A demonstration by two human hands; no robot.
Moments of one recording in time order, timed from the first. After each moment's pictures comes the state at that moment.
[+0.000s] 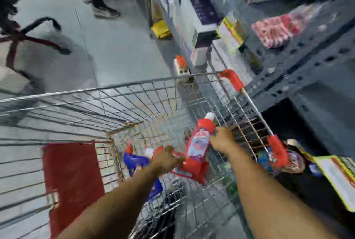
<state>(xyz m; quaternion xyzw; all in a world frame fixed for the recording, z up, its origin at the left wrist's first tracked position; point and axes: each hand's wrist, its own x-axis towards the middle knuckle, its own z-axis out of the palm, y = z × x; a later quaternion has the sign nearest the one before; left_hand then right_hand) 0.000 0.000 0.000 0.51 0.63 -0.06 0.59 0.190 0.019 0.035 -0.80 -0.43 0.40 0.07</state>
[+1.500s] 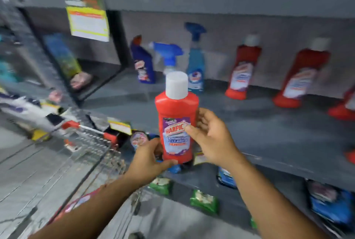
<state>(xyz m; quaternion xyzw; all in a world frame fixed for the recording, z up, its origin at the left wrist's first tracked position) 0.232 -0.315 0.236 0.87 0.20 0.13 0.44 0.349 -0.473 0.312 -0.63 -0.33 0.21 0.67</state>
